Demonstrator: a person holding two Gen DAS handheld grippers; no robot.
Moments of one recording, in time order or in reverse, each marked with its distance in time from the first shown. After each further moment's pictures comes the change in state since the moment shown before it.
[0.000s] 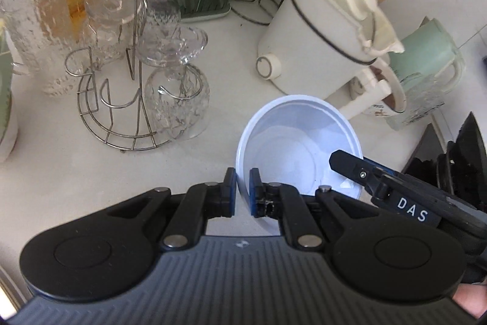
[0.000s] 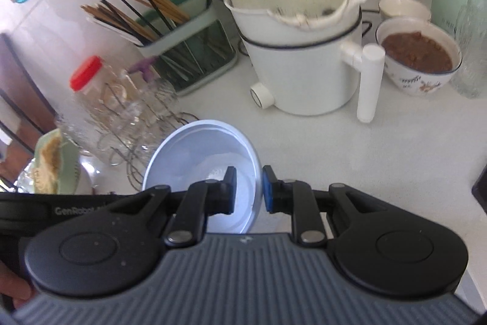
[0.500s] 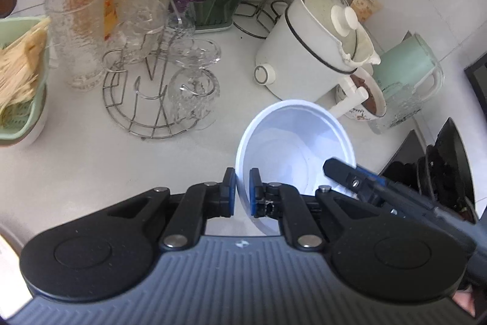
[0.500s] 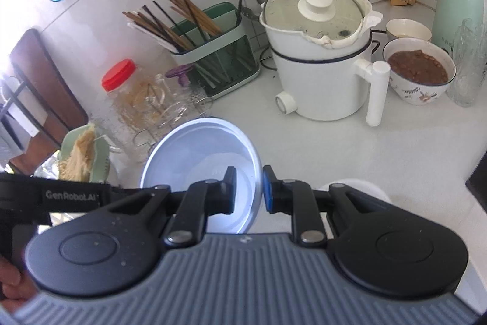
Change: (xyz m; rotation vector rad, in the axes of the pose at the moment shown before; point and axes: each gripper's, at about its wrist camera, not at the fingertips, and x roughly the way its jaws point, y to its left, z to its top) left arm -0.063 0.019 -0.024 -0.032 -0.044 -0.045; right arm -0.044 0.035 -0.020 -0.035 -0.056 0.021
